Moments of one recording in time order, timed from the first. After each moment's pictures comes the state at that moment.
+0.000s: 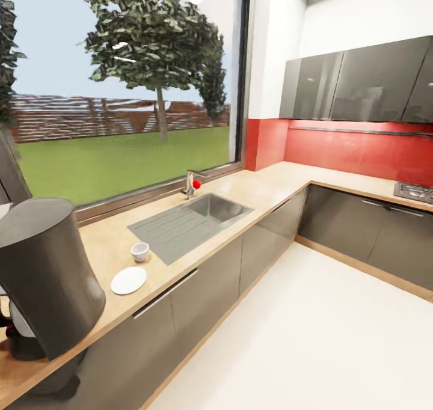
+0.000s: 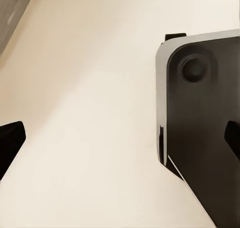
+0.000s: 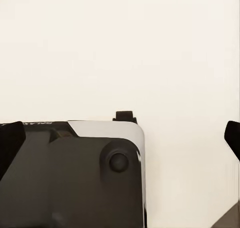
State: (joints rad) left arm -0.02 0.09 0.35 -0.10 -0.42 -0.09 0.06; right arm -0.27 -0.05 0.07 -0.03 -0.12 -0.05 0.05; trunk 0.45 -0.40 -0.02
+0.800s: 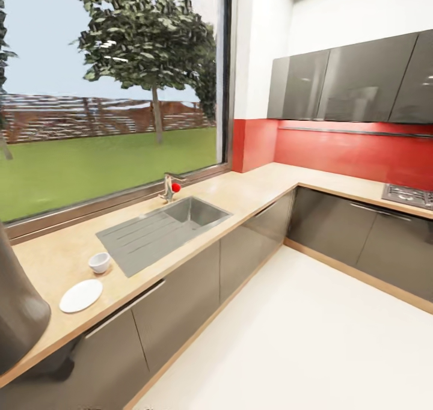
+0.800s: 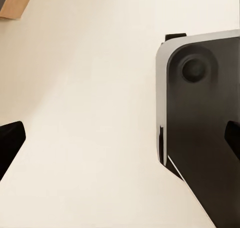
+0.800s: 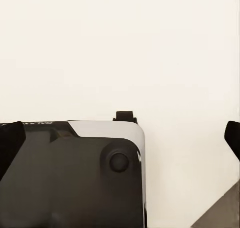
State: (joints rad) left arm -0.02 0.09 0.35 -0.10 -0.41 -0.09 0.06; right arm -0.27 -0.05 0.08 -0.03 -0.12 -0.05 0.05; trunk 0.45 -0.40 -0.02
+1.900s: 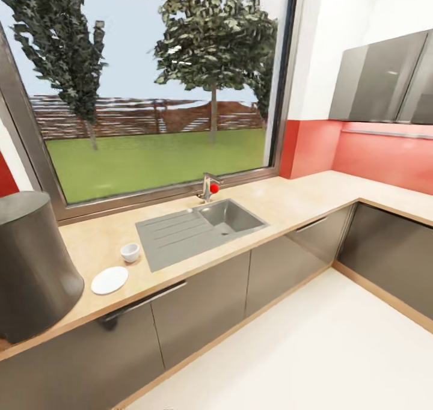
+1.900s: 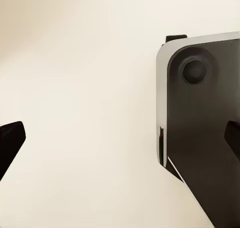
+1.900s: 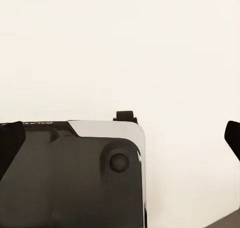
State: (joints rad) left arm -0.02 0.09 0.35 -0.10 -0.41 -0.10 0.06; right arm -0.27 -0.05 0.08 -0.03 -0.12 -0.05 0.05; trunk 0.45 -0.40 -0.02
